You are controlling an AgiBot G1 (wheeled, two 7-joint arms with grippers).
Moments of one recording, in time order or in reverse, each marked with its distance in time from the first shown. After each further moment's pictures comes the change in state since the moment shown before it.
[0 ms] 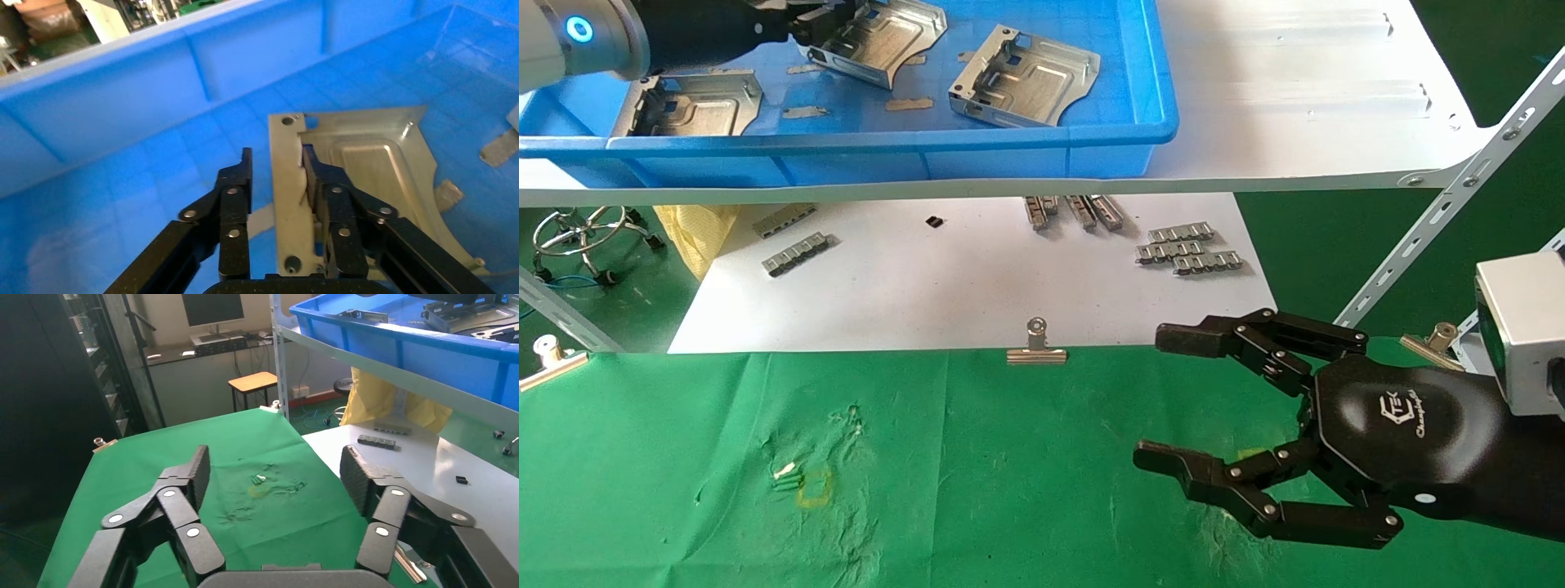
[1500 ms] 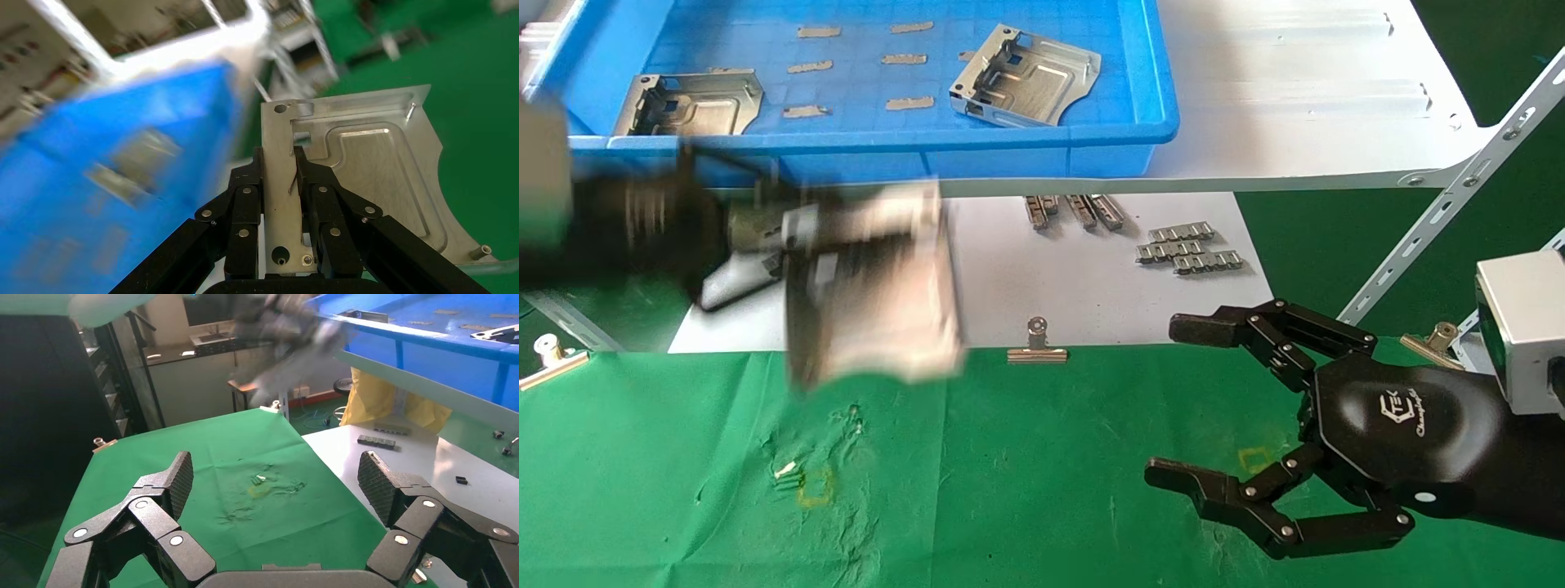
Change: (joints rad) left arm 0.353 -0.456 0.111 -0.592 -0.385 0.790 0.462; right arm 0.000 0.000 0.000 0.000 0.000 0.000 0.000
